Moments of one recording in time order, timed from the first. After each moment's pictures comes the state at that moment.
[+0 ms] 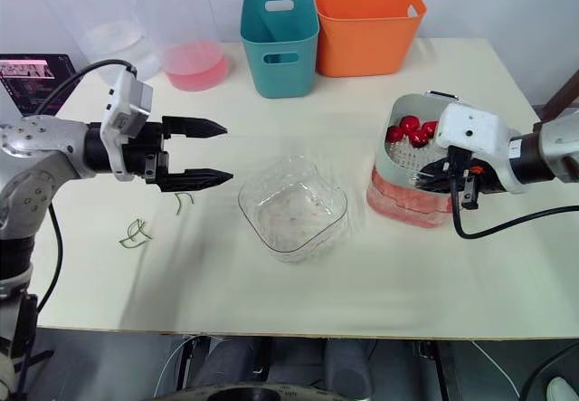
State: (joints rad) left arm -0.64 0.85 0.02 -0.25 -0.67 0.69 -1.11; right arm -0.51 -1.37 -0.02 -0.28 0.38 0.75 1.29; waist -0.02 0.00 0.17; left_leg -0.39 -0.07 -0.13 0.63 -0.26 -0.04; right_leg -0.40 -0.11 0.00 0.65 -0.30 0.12
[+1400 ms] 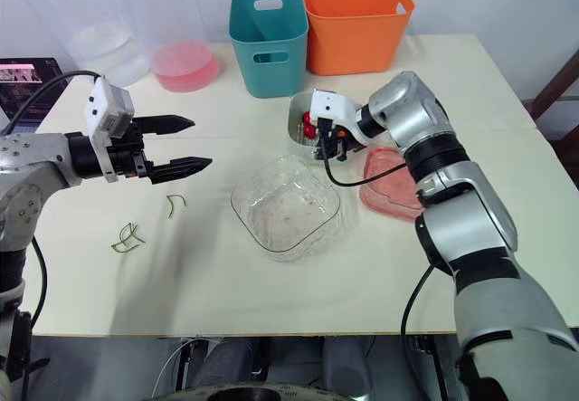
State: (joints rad) left arm -0.52 0.86 0.11 -0.21 -0.58 0.65 -0.98; right arm -1.24 -0.51 0.46 0.87 -0.12 0.22 1.37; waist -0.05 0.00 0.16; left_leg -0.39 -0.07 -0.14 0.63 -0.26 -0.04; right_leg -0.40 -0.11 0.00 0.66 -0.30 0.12
